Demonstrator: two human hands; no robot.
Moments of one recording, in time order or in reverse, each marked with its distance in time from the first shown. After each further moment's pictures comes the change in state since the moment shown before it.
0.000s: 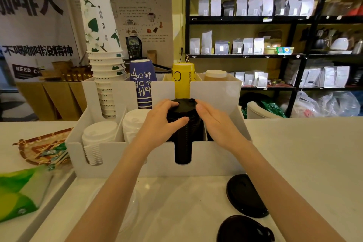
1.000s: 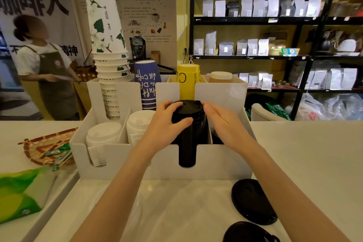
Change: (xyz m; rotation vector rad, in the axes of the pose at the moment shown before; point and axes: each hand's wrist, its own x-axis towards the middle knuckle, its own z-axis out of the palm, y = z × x) left_hand 0.003 -0.004 0.002 -0.077 -0.047 -0.097; right_hand -0.001 -0.008 -0.006 0.018 0.027 -0.018
